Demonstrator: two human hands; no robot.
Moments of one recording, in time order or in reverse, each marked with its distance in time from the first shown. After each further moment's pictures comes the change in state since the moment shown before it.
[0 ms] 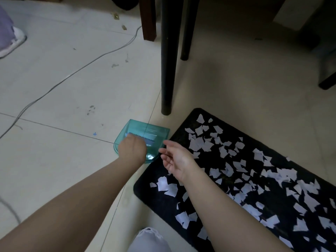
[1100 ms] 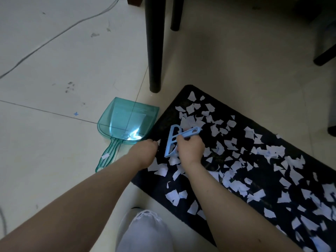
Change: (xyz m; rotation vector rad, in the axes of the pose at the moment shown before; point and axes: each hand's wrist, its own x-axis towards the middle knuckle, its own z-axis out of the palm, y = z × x) left_hand -0.003 0.052 0.074 -0.112 -0.109 0.515; right_hand 0.028 0.037 -0.069 -0.557 0.567 -0.467
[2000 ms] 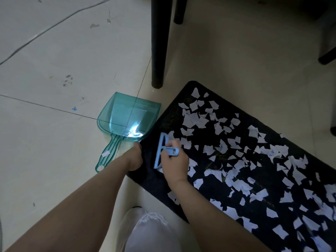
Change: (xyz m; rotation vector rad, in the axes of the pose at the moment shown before) left_hand -0.005 -0.035 0.036 -0.584 -0.167 -0.317; right_hand -0.046 0.030 0.039 -0.081 -0.178 -0.137
